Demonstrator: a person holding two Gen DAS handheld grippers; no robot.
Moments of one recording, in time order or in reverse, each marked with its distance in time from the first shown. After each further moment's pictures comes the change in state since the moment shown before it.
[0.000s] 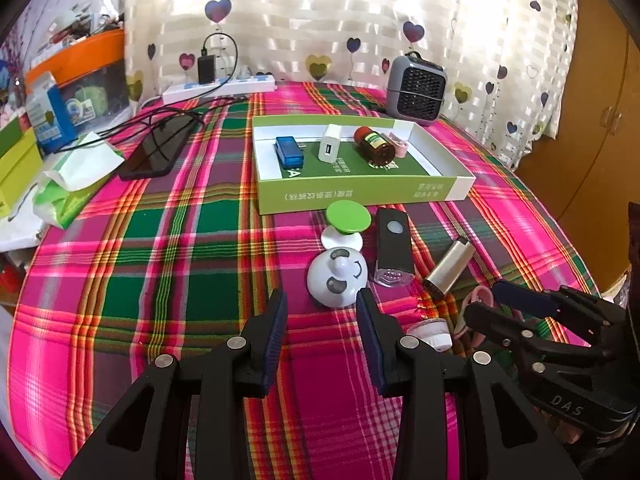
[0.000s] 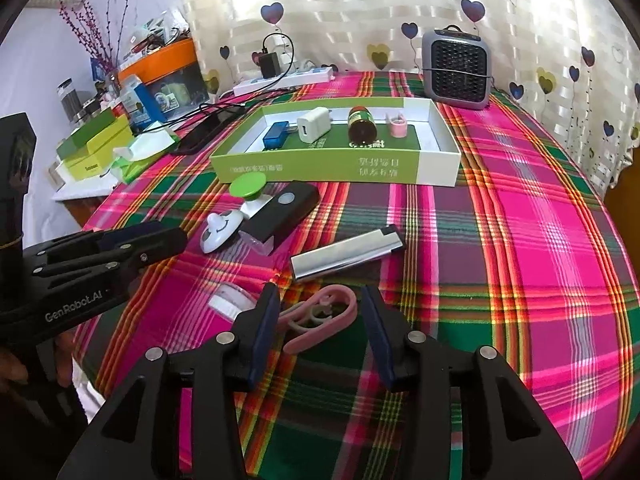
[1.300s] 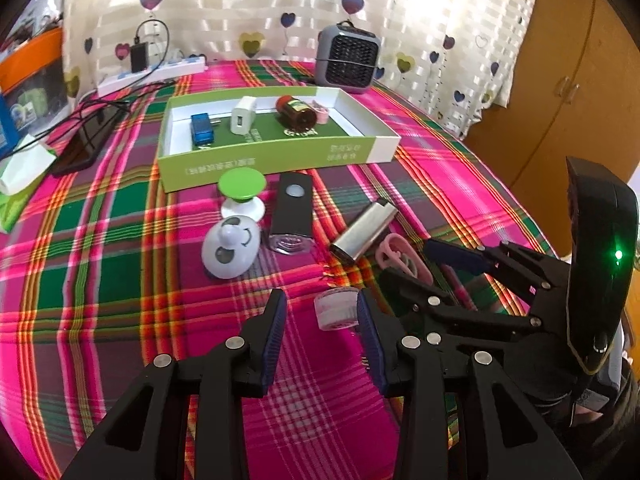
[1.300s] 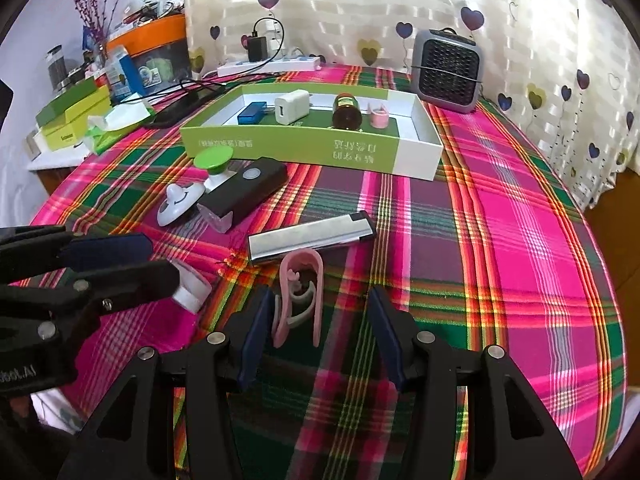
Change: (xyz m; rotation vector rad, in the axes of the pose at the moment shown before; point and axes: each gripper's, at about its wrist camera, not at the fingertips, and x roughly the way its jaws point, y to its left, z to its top) left arm 0.007 -0.044 -0.011 0.083 0.090 -0.180; right arm 0.011 -0.007 -0.007 -0.084 0.010 -0.122
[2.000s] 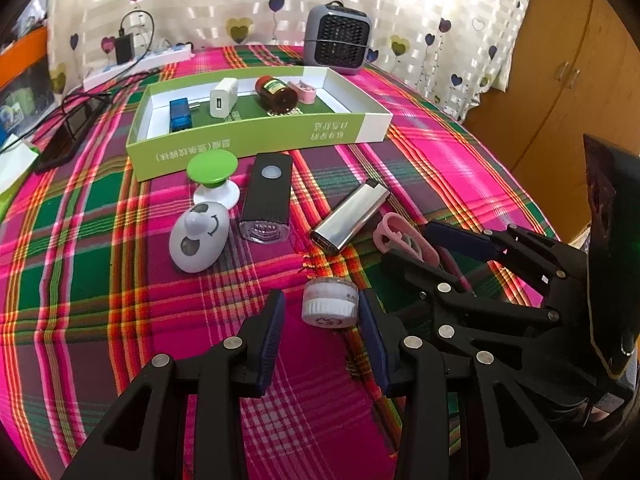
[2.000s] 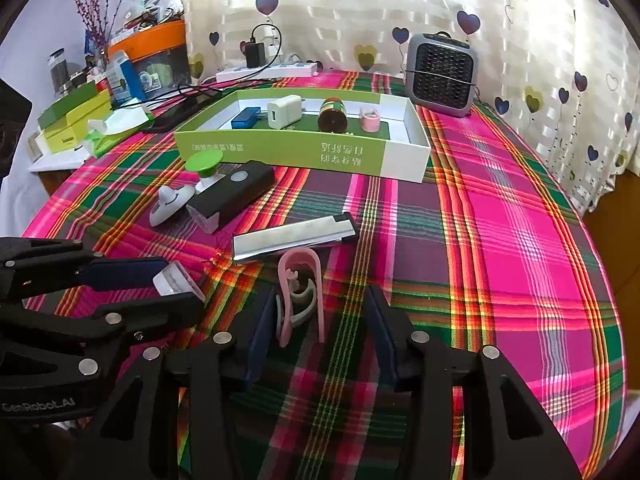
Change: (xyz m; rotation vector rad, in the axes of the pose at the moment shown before) left arm 0.020 -0.012 -0.001 0.015 0.044 0.001; right arm -0.002 -0.009 -0.002 -0.009 -0.023 0.004
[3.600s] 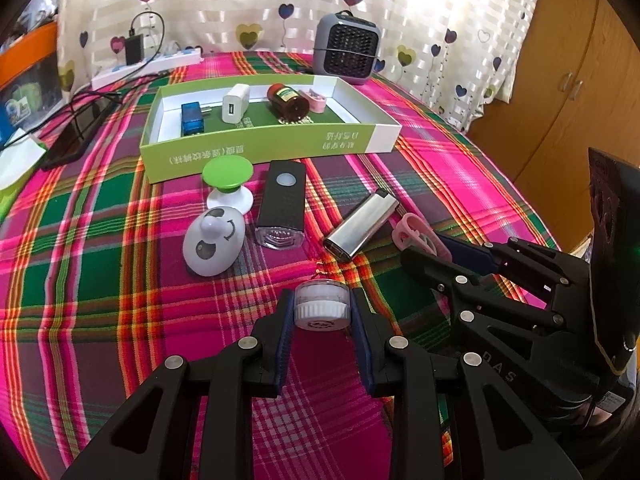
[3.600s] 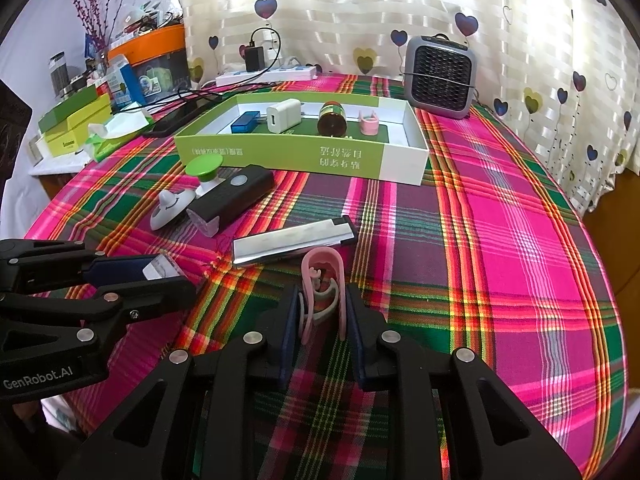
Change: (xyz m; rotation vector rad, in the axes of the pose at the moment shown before) left arm -0.005 0.008 0.001 -0.021 -0.027 0.005; right arm -0.001 -0.001 0.002 0.009 -0.014 0.003
